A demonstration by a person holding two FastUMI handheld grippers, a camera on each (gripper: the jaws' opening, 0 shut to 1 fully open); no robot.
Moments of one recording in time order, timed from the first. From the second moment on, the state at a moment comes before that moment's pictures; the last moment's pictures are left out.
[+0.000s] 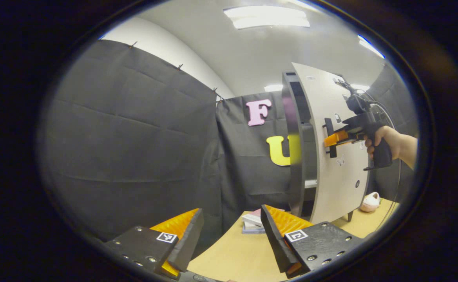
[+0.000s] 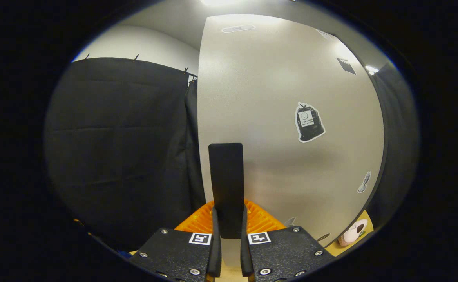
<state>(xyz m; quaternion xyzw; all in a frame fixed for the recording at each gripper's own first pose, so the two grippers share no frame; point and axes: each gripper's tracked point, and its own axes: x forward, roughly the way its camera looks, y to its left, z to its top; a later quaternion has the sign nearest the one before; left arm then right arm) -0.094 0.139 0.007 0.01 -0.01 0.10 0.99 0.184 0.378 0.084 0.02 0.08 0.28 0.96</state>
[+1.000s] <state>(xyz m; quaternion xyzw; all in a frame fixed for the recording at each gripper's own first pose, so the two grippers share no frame) -0.102 0.036 0.036 0.02 -0.03 0.04 1.00 0.164 0.341 0.081 0.03 0.09 0.33 0.94</state>
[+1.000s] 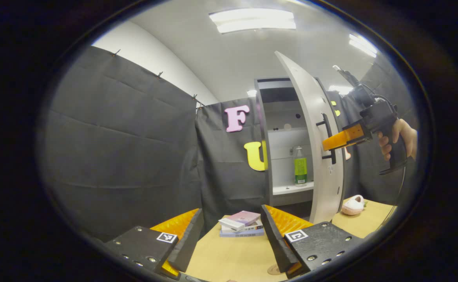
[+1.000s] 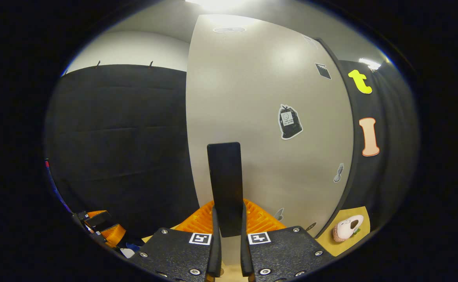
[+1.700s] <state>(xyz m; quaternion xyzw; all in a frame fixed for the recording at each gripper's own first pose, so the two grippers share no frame) -0.098 -0.050 0.043 0.00 -0.03 -0.03 1.00 0.159 0.314 0.081 0.02 0.08 0.32 0.94</state>
